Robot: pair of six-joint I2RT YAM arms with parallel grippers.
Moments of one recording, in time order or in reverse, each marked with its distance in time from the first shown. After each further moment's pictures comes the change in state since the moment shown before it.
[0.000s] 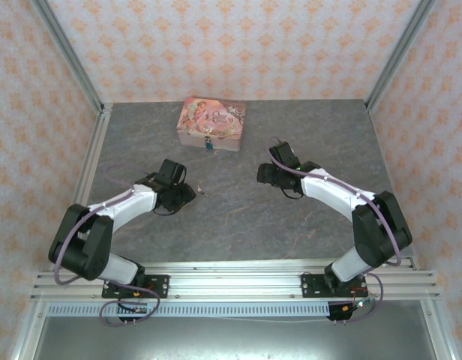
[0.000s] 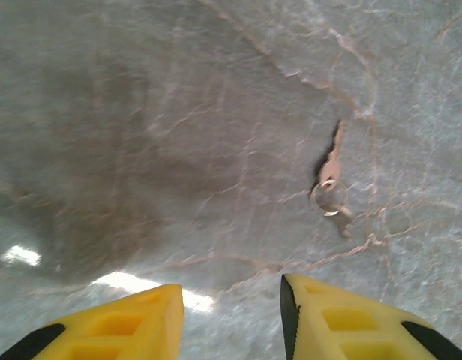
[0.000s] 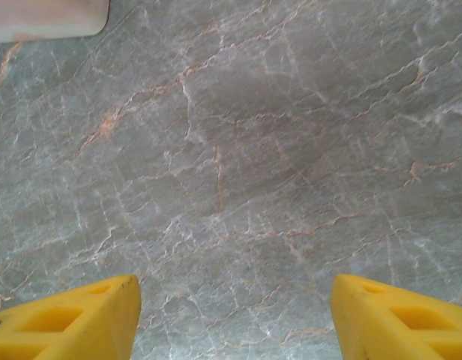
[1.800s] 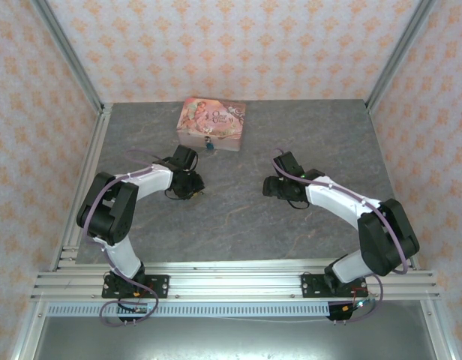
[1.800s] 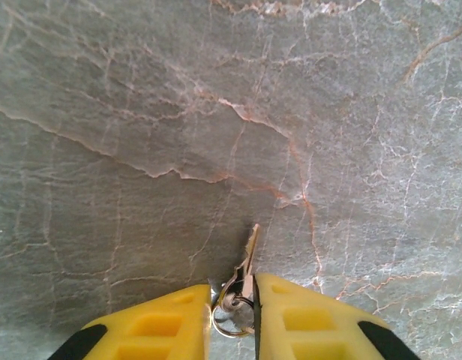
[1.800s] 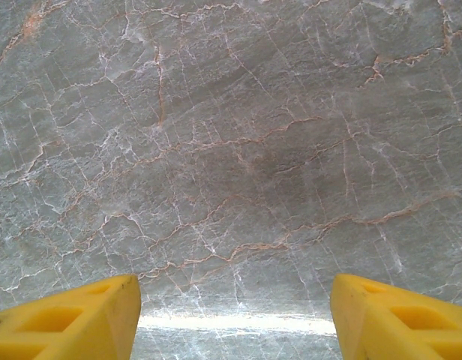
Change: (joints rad) left arm 0.002 0.293 0.235 -0.029 0.051 0.069; right arm 0.000 -0.072 -0.102 -0.086 -0.026 -0.020
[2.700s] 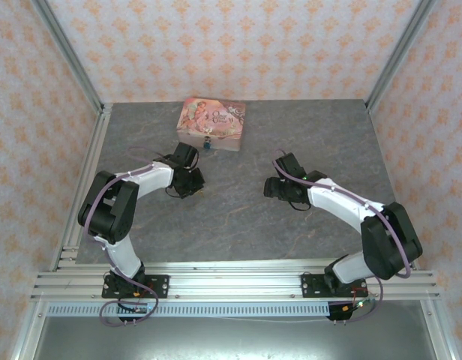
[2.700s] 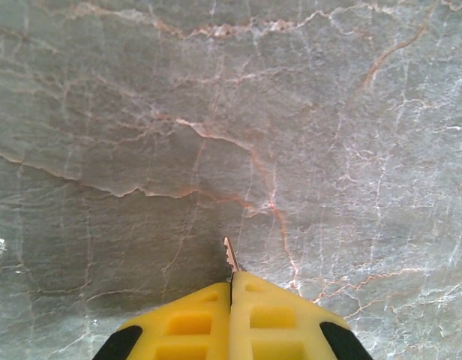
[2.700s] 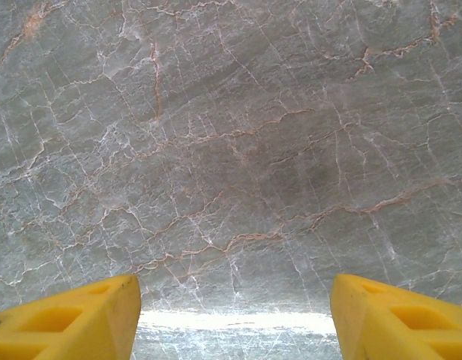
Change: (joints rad) left arm 0.003 0.013 0.041 -0.018 0.005 0.063; right arm 0.000 -0.031 -0.020 -0.003 0.000 0.020
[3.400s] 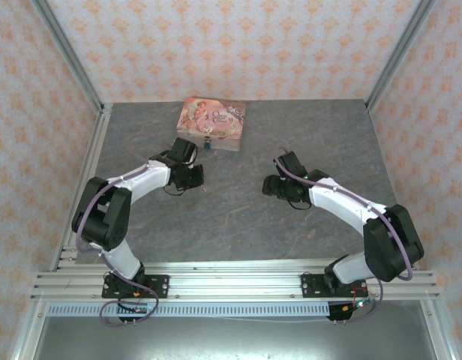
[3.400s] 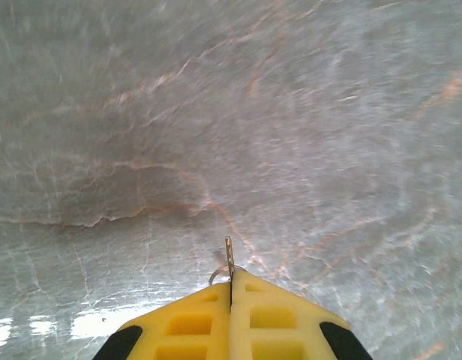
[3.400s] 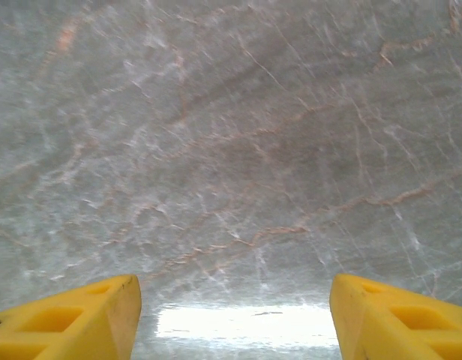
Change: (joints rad) left arm -0.005 -0.096 0.024 -0.024 -0.009 0.317; right arm -0.001 -0.016 0.039 -0.020 -0.046 0.048
